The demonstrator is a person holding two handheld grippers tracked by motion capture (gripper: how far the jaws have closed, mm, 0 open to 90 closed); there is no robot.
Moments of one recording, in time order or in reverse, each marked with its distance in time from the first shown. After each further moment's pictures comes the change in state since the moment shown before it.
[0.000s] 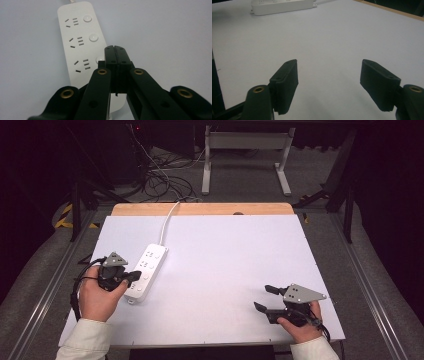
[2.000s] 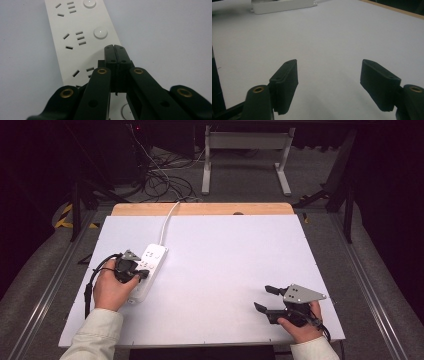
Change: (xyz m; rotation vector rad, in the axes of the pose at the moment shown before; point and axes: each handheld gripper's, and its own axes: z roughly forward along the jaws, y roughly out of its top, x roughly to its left) left arm 0.017 0.003 0.055 0.101 -0.012 0.006; right arm 0.000 -0.001 0.000 0.011 0.003 -0.001
